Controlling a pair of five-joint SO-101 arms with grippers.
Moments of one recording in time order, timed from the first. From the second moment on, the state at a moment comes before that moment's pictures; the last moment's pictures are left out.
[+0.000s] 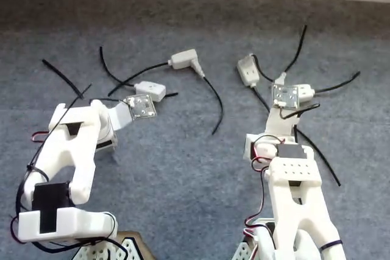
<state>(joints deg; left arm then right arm) -14.1 -3.6 41.4 49.5 -75.8 -4.7 -37.5 64.0 45.0 -4.0</state>
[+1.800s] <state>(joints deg) -16.2 11.7 15.1 72.1 -75.8 -4.7 -37.6 68.3 44.0 -4.0</state>
